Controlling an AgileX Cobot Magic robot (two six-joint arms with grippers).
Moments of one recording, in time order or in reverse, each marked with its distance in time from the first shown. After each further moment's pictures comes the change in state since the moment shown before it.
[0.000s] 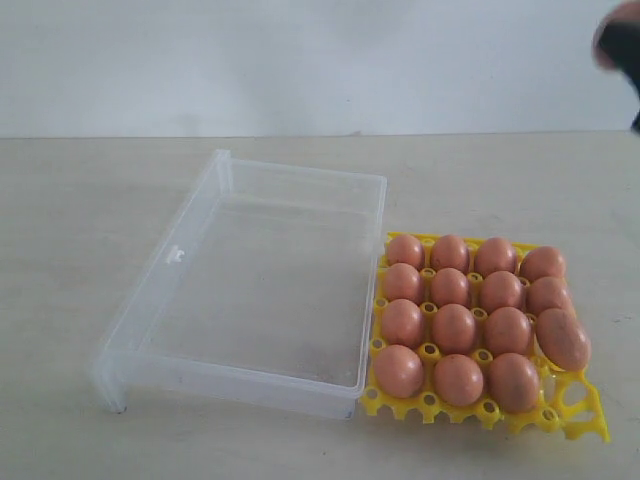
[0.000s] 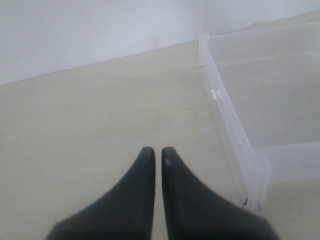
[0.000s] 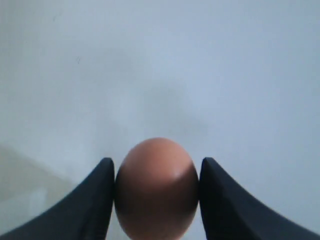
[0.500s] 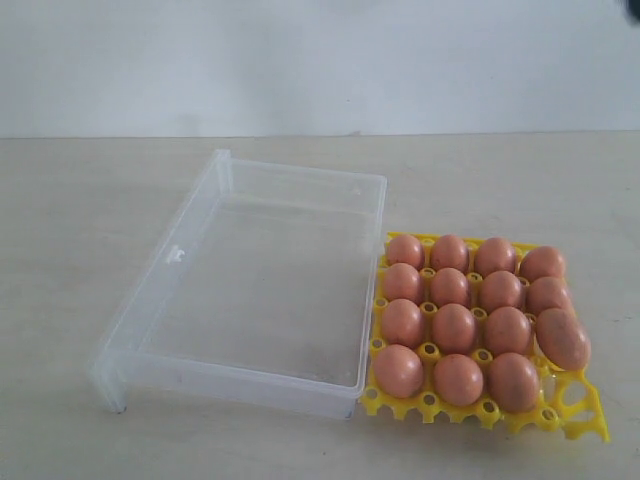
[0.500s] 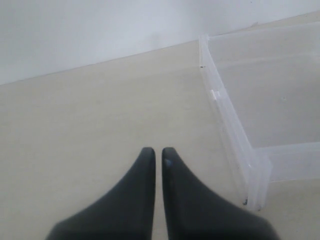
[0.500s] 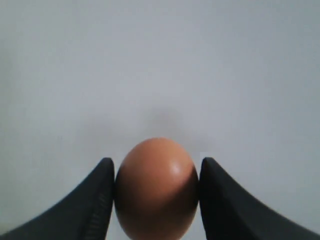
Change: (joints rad) left arm 0.000 0.000 0.000 0.000 0.000 0.000; right arm 0.184 -0.020 -0.139 0.208 0.238 0.235
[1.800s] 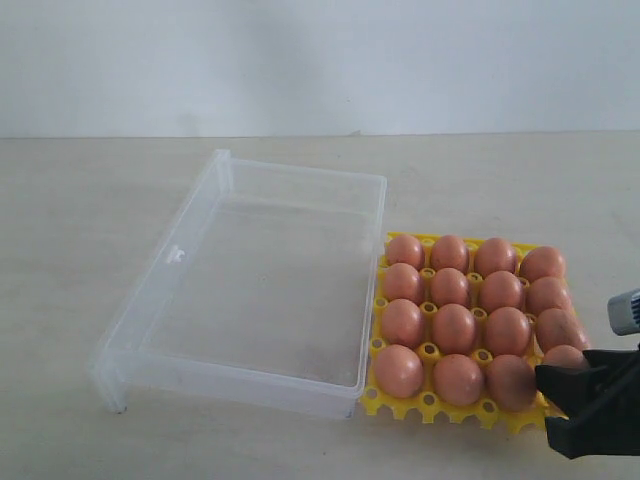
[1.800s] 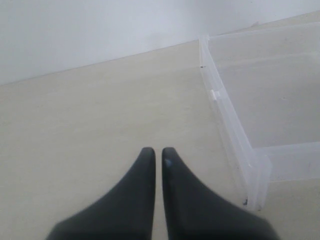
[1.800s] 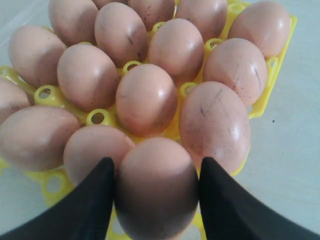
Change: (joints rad) left arm 0.000 0.000 0.000 0.000 0.000 0.000; right arm 0.283 -0.138 0.599 0.169 0.548 -0.342
